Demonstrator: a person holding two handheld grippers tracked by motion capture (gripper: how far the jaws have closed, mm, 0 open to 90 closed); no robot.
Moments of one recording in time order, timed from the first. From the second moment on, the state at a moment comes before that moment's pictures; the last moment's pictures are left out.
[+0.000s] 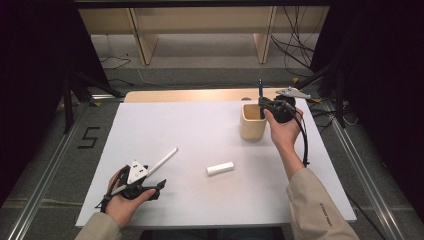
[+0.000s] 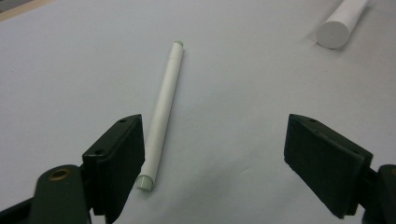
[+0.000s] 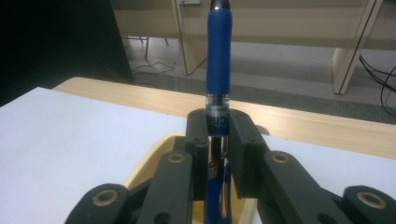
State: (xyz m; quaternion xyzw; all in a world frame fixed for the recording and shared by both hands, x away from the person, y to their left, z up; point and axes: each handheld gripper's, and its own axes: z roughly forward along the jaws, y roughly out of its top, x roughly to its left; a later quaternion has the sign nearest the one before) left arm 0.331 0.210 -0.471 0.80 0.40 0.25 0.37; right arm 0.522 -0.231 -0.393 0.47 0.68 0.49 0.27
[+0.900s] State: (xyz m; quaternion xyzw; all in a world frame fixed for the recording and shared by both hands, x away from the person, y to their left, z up) left arm 0.331 0.210 -0.471 0.80 0.40 0.25 0.37; right arm 0.522 -0.229 -0.406 0.46 0.71 0.47 0.26
